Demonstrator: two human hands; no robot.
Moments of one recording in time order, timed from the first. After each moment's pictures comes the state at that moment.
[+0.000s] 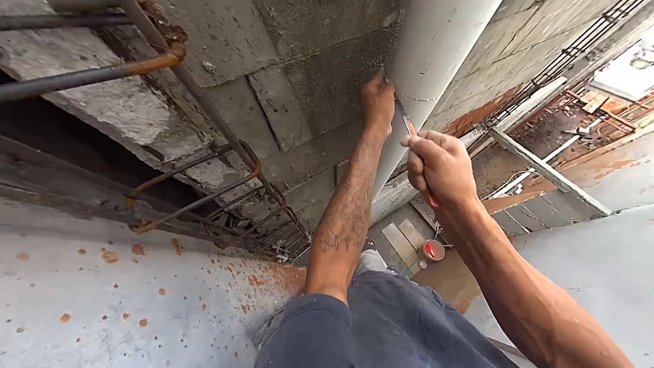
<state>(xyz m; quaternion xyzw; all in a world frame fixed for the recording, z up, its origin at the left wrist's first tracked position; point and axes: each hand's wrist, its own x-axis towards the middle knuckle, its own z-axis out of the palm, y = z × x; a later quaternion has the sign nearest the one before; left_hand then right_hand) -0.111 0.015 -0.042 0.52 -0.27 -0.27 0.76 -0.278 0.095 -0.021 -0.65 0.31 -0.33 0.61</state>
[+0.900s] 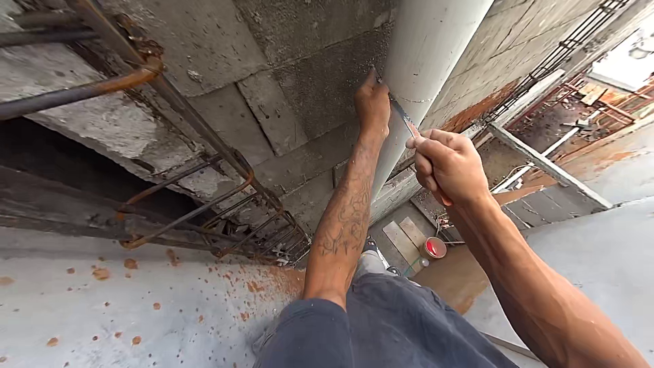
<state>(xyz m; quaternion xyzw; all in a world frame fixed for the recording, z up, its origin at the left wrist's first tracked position) -0.117 0.008 -0.046 0.50 -0.25 -0.27 0.79 -0.287 0.068 -0.018 -0.65 0.31 -0.31 0.62</state>
